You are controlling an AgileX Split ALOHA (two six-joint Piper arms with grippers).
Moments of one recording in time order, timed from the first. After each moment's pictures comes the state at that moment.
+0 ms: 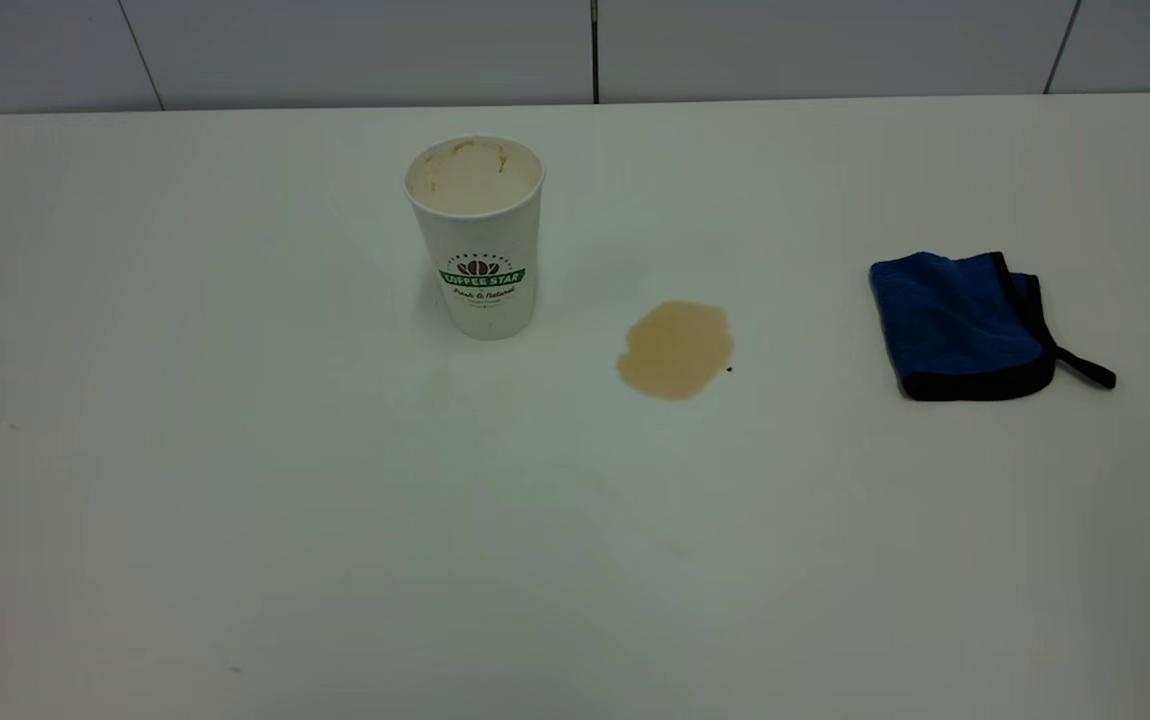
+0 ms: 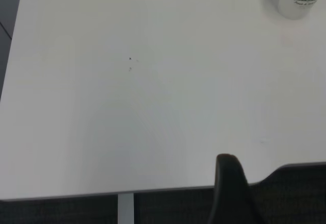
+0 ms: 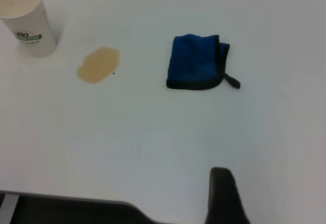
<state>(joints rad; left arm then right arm) -0.04 -0.02 -0.49 -0.02 1.12 0.02 0.01 -0.02 -0.47 0.07 1.11 0.02</state>
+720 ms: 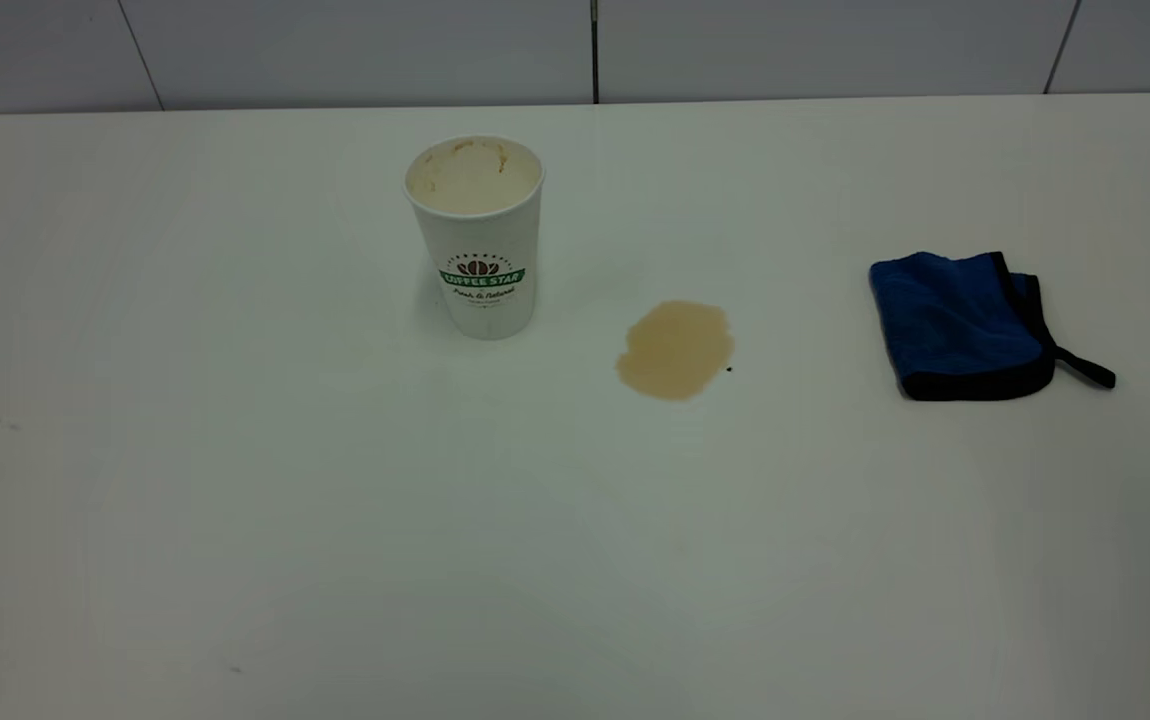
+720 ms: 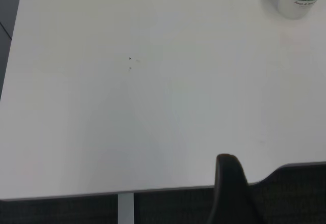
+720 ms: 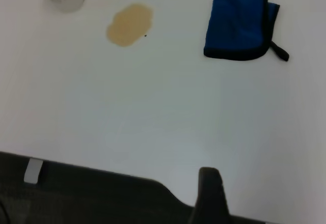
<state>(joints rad) -0.04 -0.02 -0.49 -0.02 1.12 0.02 0.01 0.45 -0.48 0.22 0.88 -0.13</state>
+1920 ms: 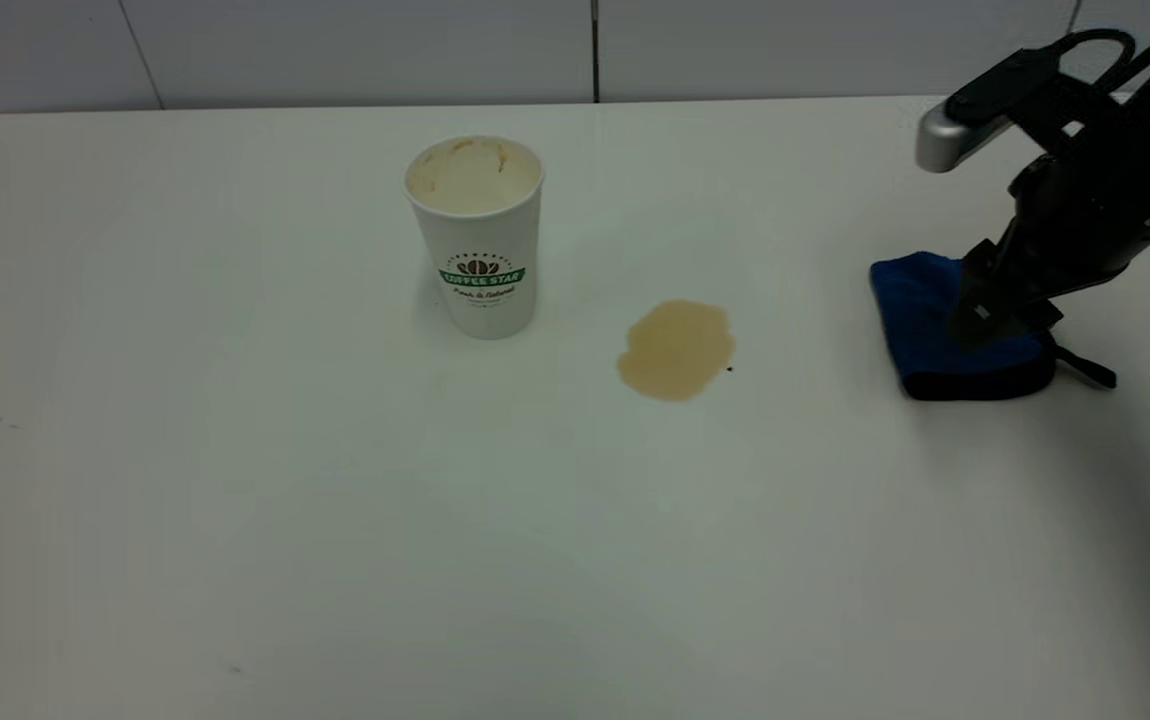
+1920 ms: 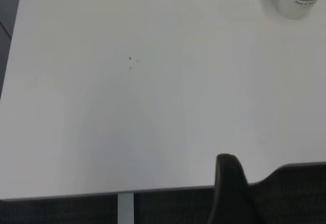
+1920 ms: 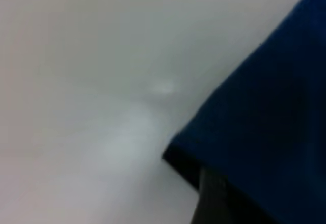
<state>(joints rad) -0.04 -0.02 -0.49 -0.02 1.12 0.02 0.01 2.26 -1.14 0.82 0.17 -1.40</state>
